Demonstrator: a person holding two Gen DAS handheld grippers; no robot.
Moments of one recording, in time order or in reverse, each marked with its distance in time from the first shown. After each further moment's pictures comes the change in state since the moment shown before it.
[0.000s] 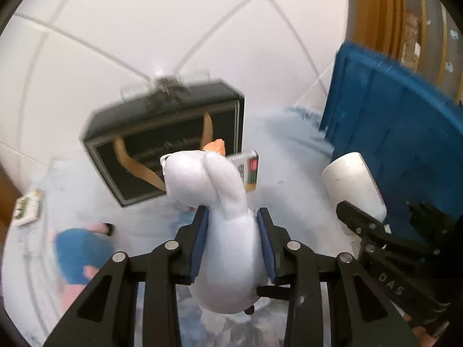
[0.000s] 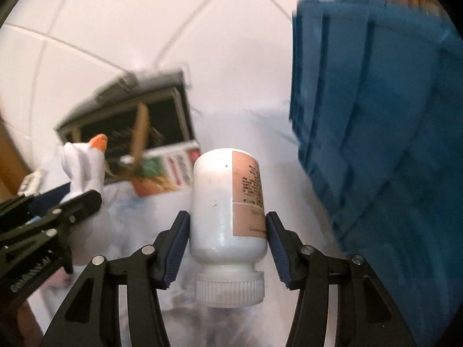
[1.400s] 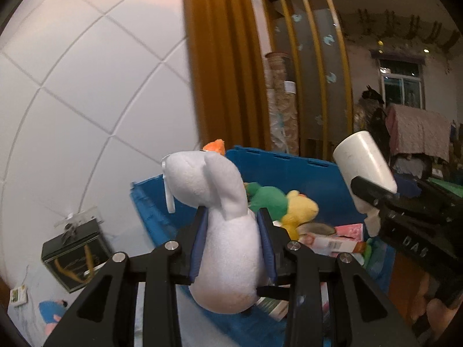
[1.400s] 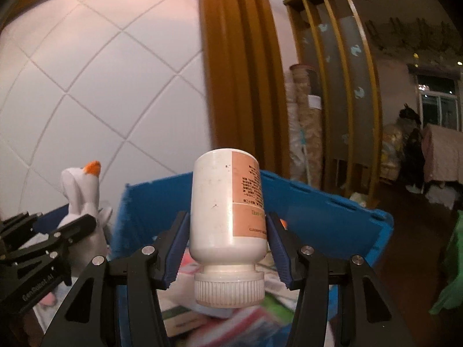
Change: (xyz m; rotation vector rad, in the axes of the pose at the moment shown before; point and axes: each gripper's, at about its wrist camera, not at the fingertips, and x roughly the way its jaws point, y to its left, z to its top) left arm -0.260 -0.324 -0.013 0.333 -0.399 -0.279; right arm -0.398 -0.230 -0.070 0.194 -0.512 -0.290
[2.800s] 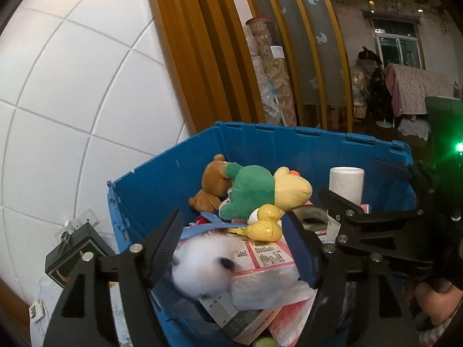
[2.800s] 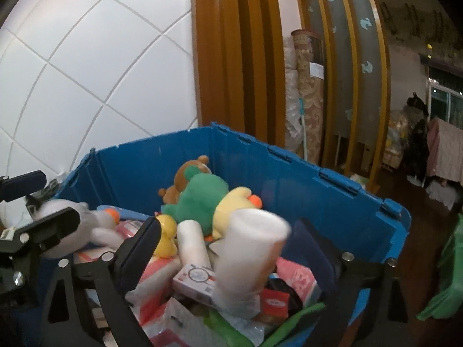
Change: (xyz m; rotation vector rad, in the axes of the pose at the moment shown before) left arm 0.054 -0.069 0.014 0.116 0.141 0.045; right arm 0.085 -0.063 -0.021 -0.043 0.154 0.012
